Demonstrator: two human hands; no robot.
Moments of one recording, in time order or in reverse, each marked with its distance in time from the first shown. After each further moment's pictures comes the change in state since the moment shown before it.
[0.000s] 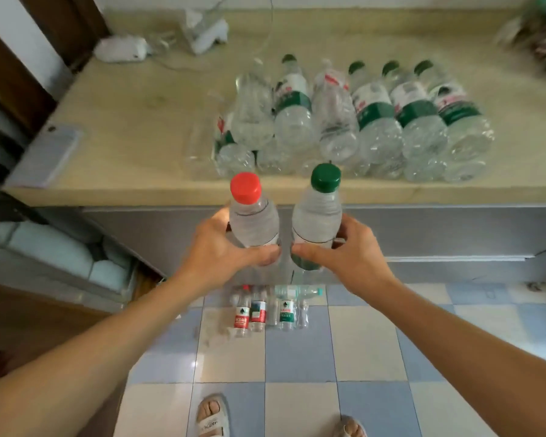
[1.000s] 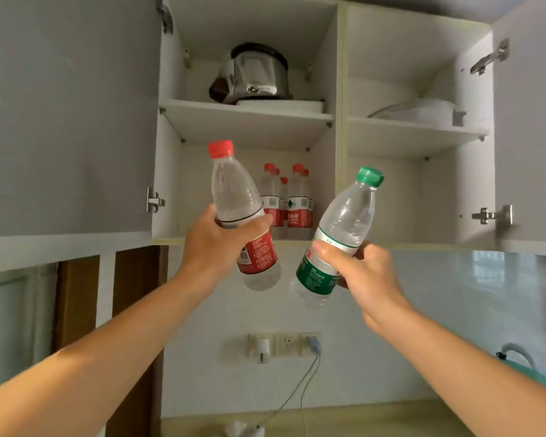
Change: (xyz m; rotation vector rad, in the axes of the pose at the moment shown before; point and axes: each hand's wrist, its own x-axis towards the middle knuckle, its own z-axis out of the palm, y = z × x) left_hand 0.064 0.504 -0.434 -0.261 0.463 0.807; right_hand 0.035 -0.640 -0.003 0.233 0.469 -0.783
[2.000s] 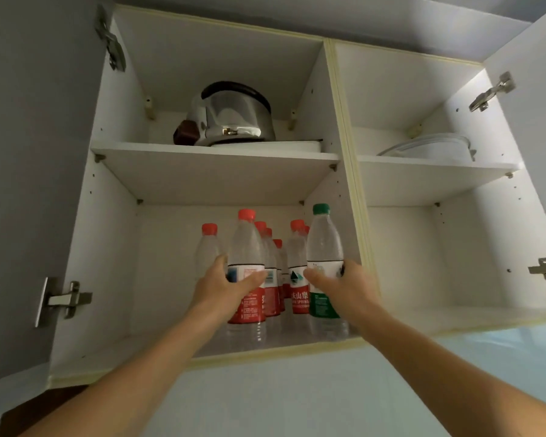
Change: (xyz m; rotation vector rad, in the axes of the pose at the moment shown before) left_hand 0.240 -0.115 0.073 0.229 -0.172 0.022; right_hand 0.267 0.072 0.061 -0.427 0.192 -0.082
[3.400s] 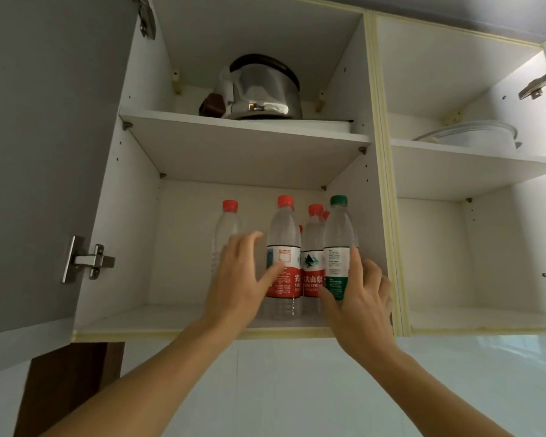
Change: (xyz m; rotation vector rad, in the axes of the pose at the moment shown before) left_hand -0.011 -0.031 0.020 0.309 0.273 0.462; right_hand -0.038 0.034 0.032 -0.426 0.154 -0.318
